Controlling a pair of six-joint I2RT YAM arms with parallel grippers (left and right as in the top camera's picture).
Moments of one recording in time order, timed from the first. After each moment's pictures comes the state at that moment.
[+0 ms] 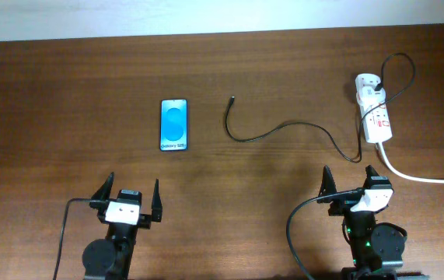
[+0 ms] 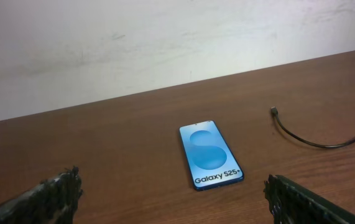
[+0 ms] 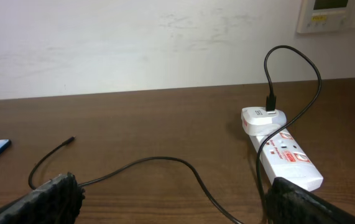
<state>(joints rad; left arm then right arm) -0.12 0.01 0.01 -0.08 0.01 0.16 -0.02 0.01 0.01 -0.07 -0.03 0.08</state>
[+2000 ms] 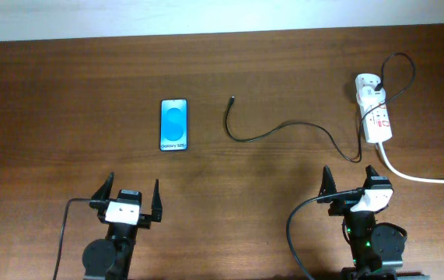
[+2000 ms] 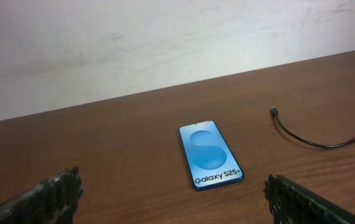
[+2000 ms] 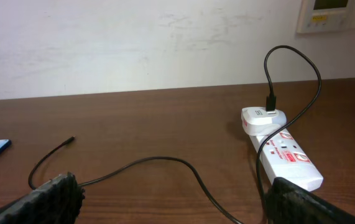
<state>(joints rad) -0.12 0.01 0.01 -0.08 0.01 0.16 -0.02 0.01 0.01 -0.07 -0.03 0.08</state>
